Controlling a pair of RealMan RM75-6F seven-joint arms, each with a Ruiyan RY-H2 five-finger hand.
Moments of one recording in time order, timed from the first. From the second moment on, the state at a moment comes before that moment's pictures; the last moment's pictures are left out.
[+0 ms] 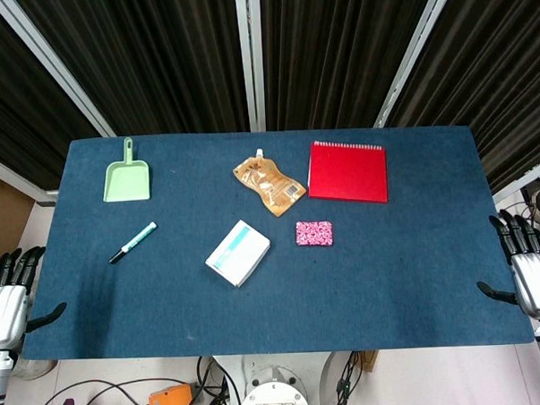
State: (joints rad) left arm -0.04 -1.18 -0.03 -1.49 1.51 1.52 -0.02; right arm 0.14 -0.98 0.00 -1.75 -1.45 1.50 -0.08
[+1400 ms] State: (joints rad) left arm -0.06 -1.21 -0.02 -1.44 1.51 1.50 -0.03; right arm 0.87 -1.64 0.26 -1.62 -0.50 1.09 -0.98
